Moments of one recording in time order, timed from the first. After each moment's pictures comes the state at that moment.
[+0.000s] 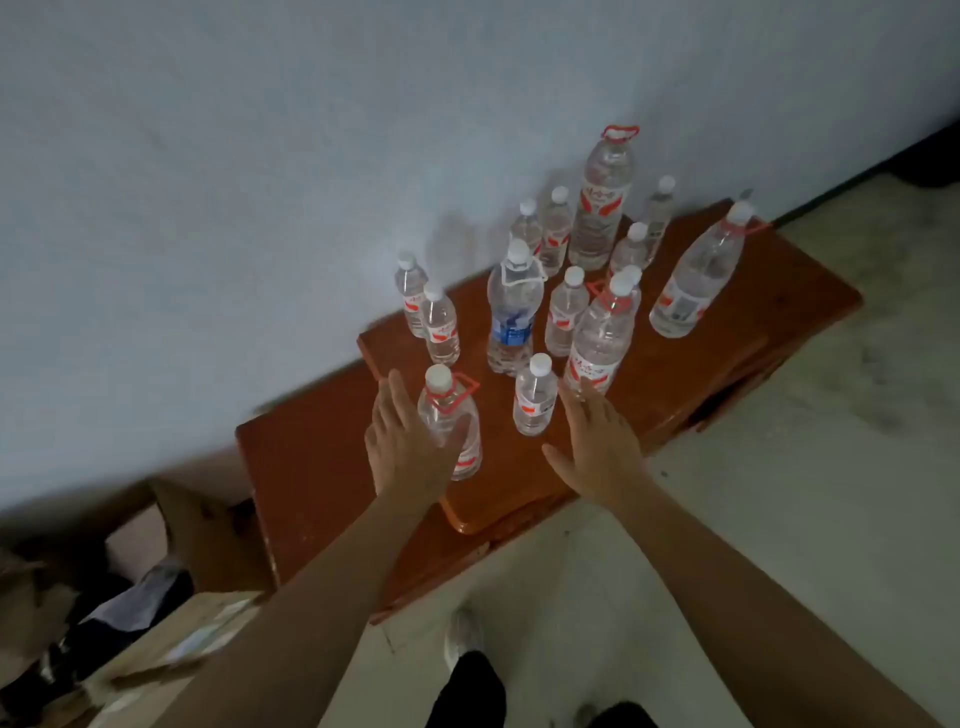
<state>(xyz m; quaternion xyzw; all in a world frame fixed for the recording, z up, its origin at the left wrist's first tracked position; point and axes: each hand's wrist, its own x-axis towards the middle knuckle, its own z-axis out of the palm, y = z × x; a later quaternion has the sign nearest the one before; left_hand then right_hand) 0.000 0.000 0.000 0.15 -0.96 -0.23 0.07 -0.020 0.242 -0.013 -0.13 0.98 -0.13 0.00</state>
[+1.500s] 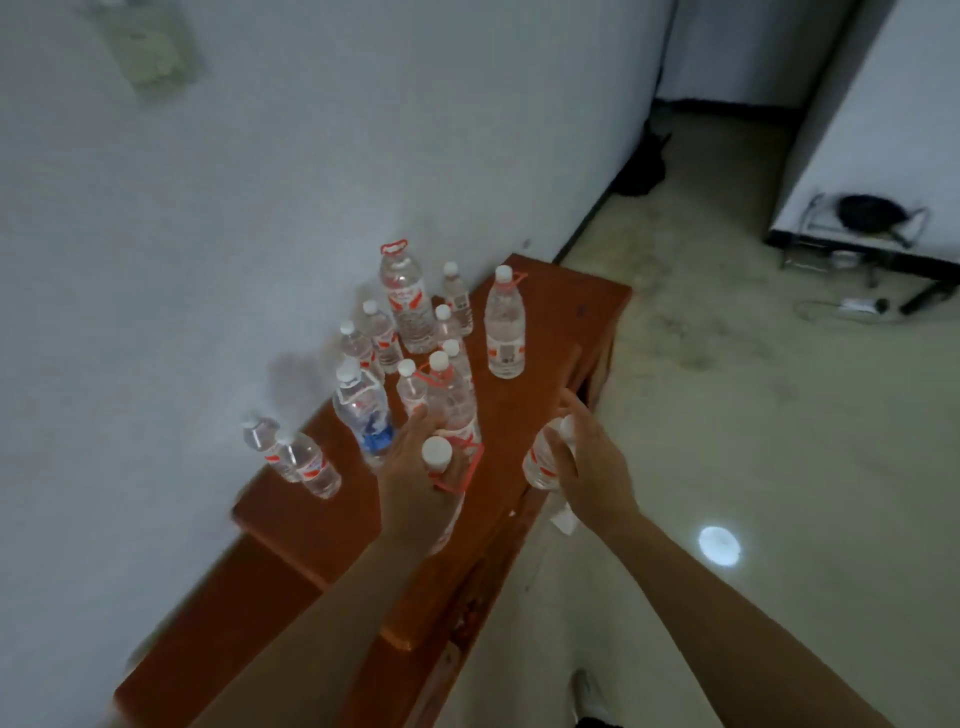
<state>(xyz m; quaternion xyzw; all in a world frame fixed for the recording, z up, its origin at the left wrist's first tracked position) -0.022 0.130 0.092 -0.23 -0.86 -0.45 0.09 0.044 0.325 0.062 0.16 0.91 -0.34 -0.17</state>
